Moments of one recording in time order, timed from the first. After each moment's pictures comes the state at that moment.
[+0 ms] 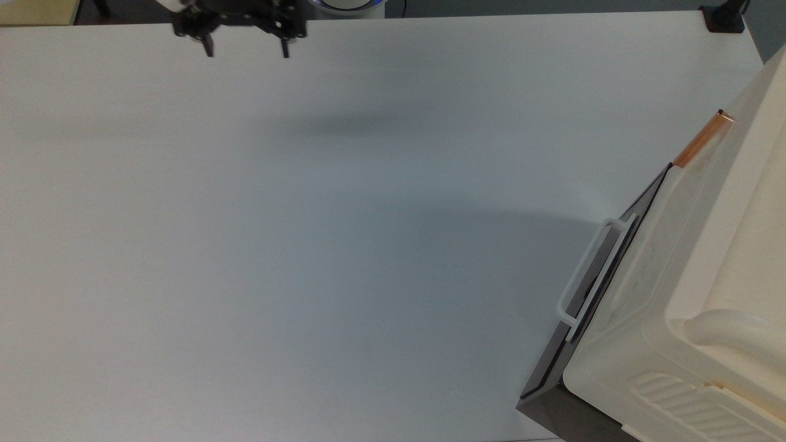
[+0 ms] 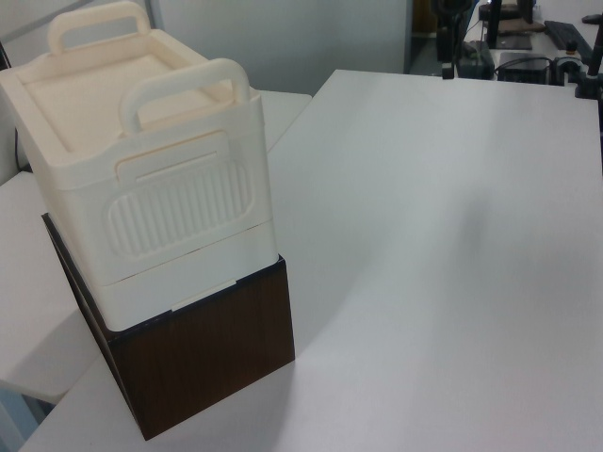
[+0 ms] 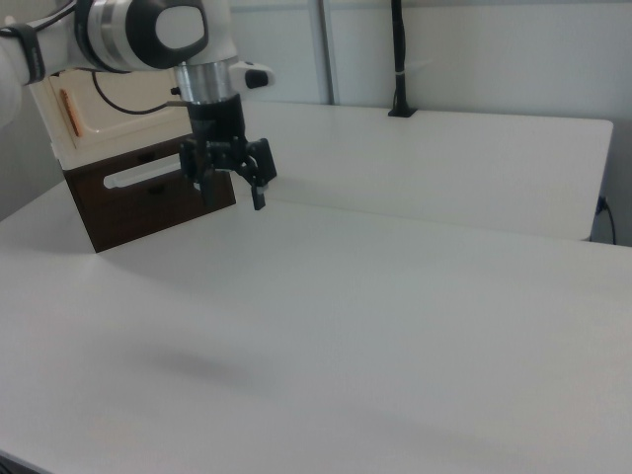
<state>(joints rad) -0.05 0.15 -0.02 -1.48 -0.09 1.53 -0.16</state>
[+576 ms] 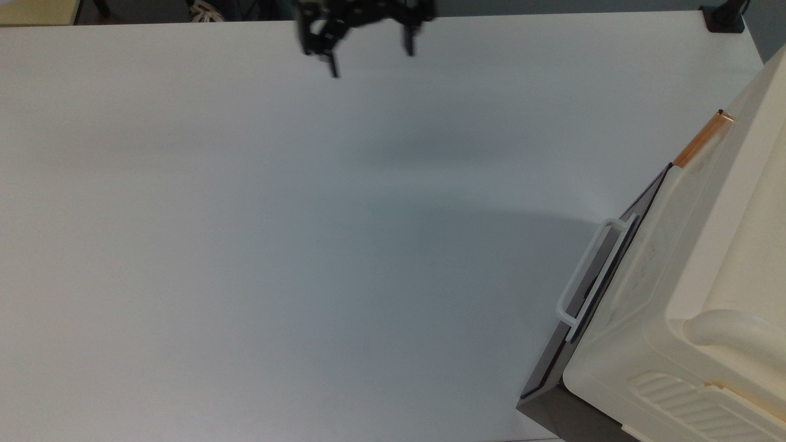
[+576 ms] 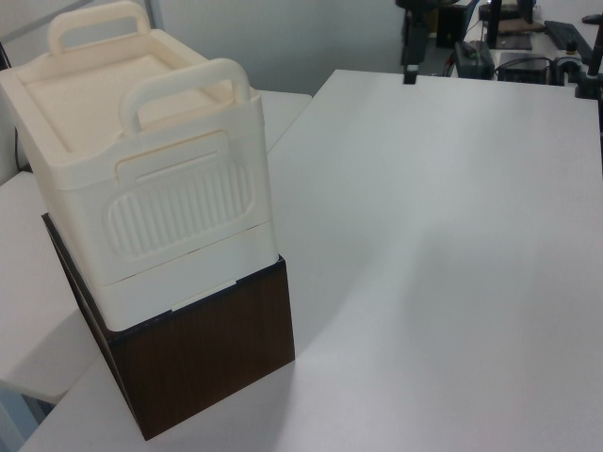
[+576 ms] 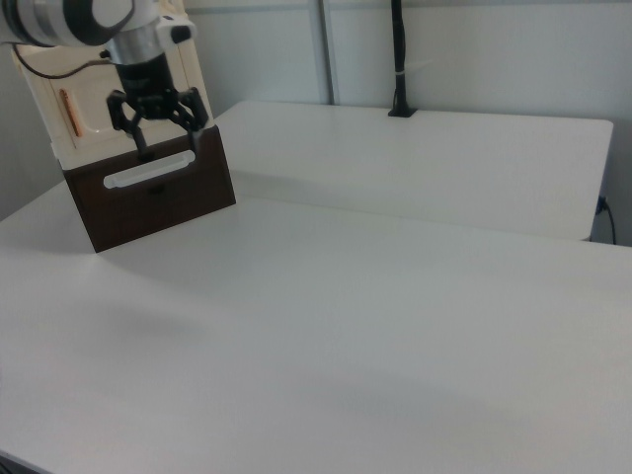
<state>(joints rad) 0.16 0.16 -0.01 -1.40 0.05 1.70 -0.24</state>
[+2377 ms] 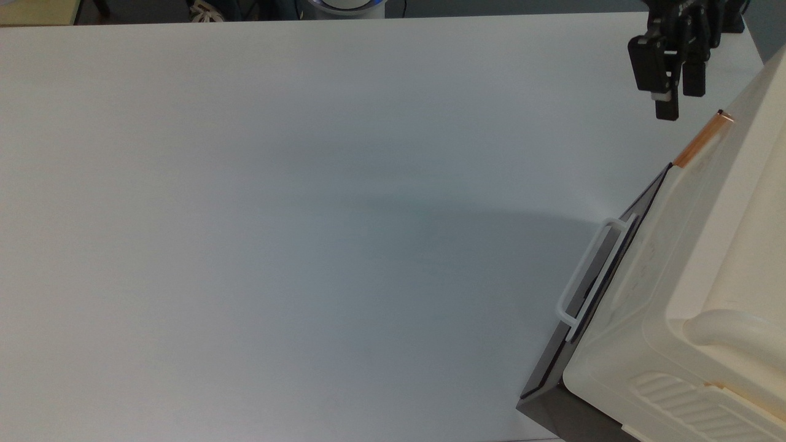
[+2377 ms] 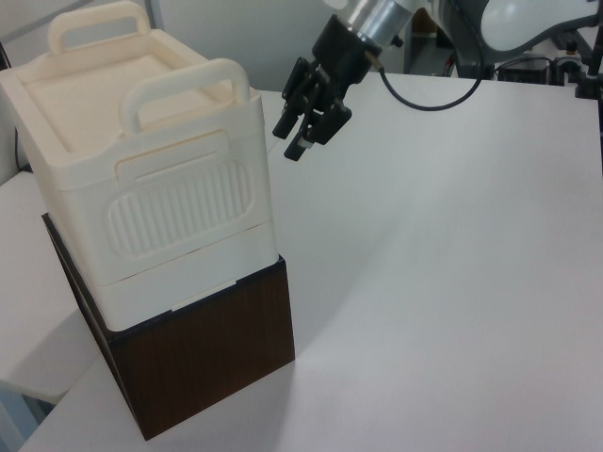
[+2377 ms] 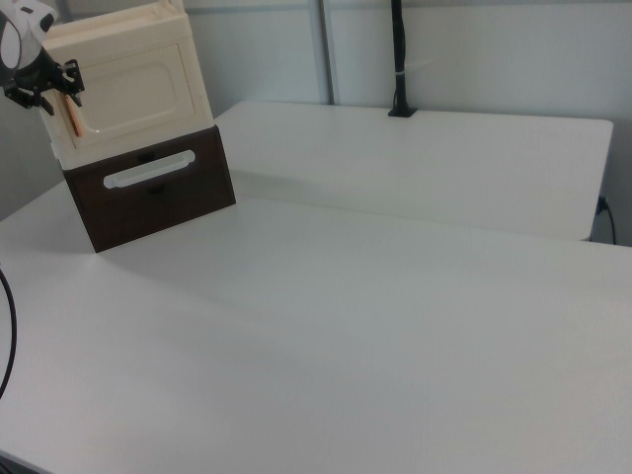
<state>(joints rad) 0.57 0.34 -0.02 -1.31 0.02 2.30 -0.26</state>
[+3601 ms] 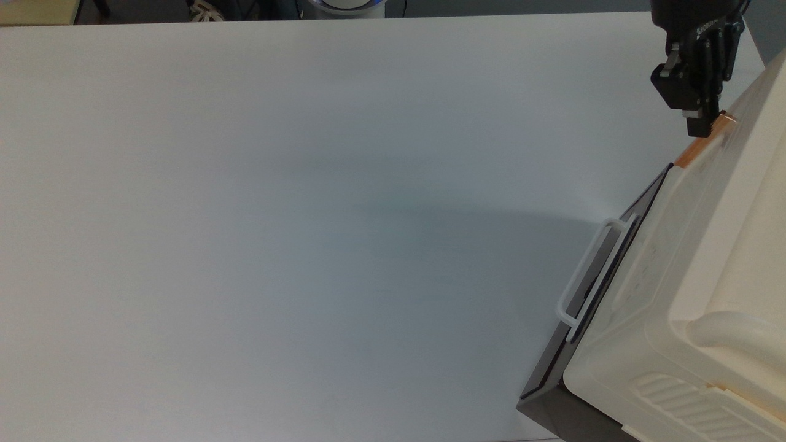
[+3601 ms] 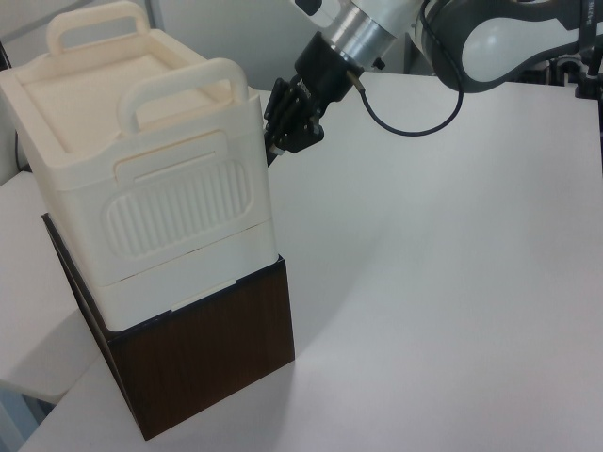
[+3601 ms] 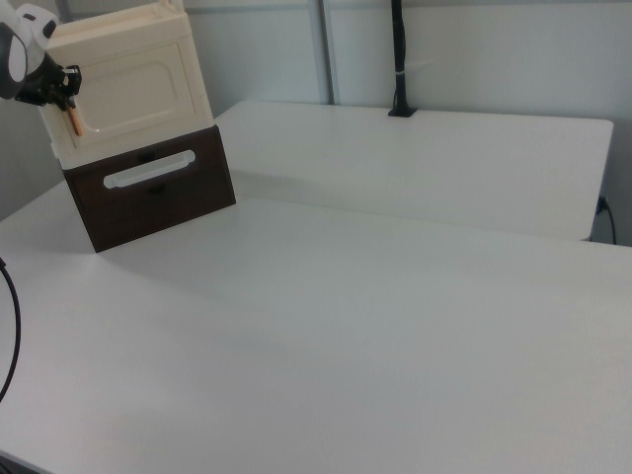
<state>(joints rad) 0.60 0.40 -0.04 -1.29 0.03 2.41 -0.25</state>
